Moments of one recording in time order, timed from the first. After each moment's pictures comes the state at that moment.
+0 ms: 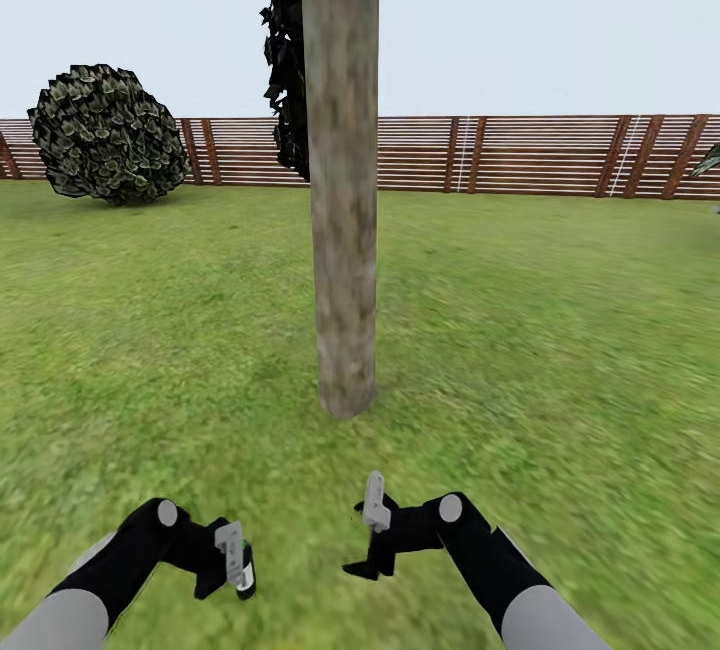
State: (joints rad) left arm -0.56 0.20 -0.09 -0.65 -0.80 -0.03 -1.06; right arm -0.56 0.11 0.21 -0.69 0.61 -0.12 0.94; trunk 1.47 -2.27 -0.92
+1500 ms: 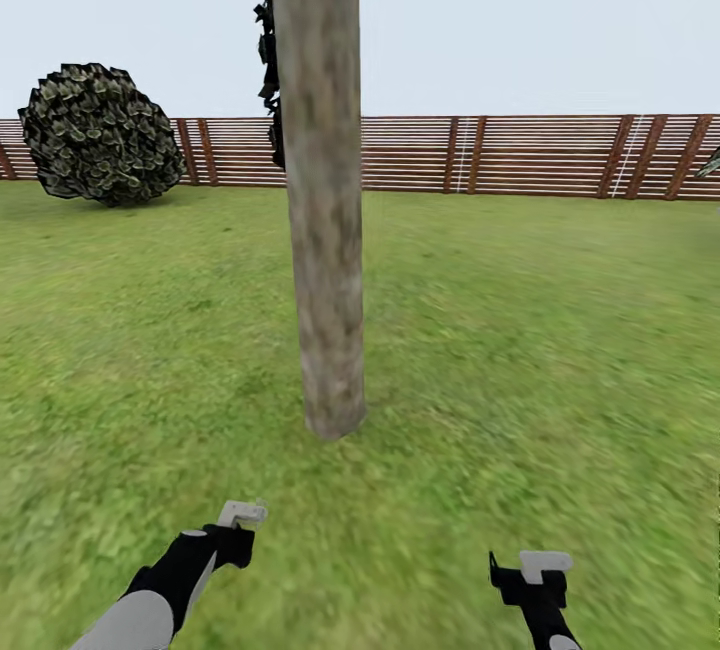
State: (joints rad) left arm -0.62 -0.03 0.53 -0.35 -0.67 0.20 -0.21; right arm -0.50 -0.07 -0.17 -0.08 0.22 -0.53 -0.15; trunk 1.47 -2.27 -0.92
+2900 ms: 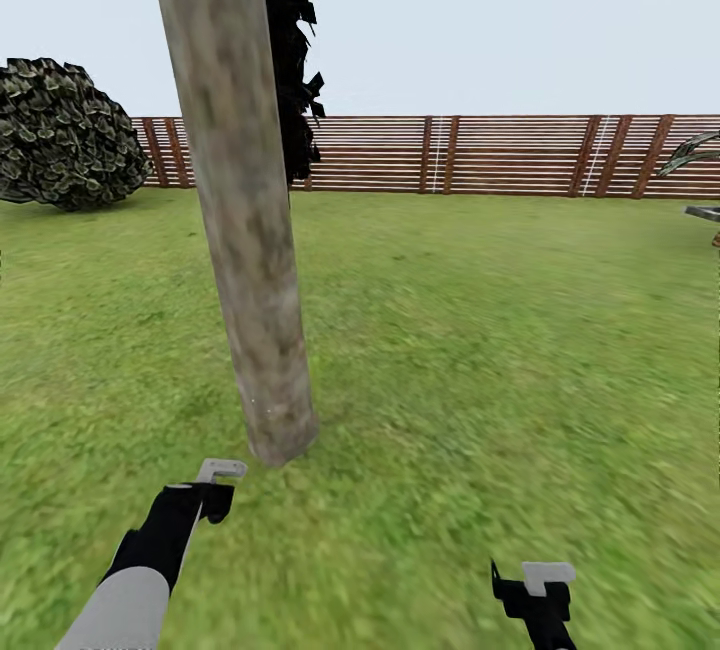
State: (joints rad) left arm -0.62 -0.05 0.52 -0.67 -0.66 0.41 -0.22; right arm -0.48 -0.07 -0.17 -0.08 0.22 -0.53 -0.15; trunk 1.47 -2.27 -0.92
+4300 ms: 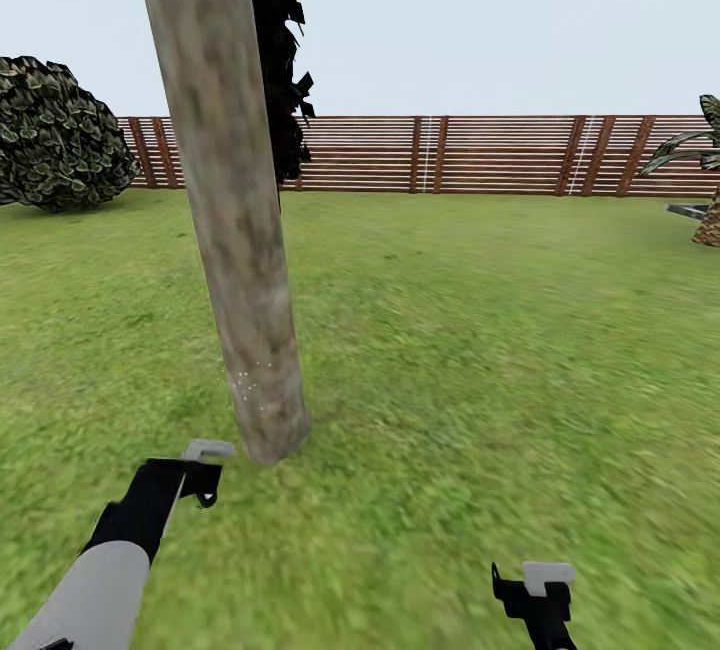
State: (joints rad) left arm -0.68 0.03 0.42 -0.69 -0.58 0.53 -0.31; right arm -0.48 -0.07 -0.17 -0.08 0.22 -0.53 -0.15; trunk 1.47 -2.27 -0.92
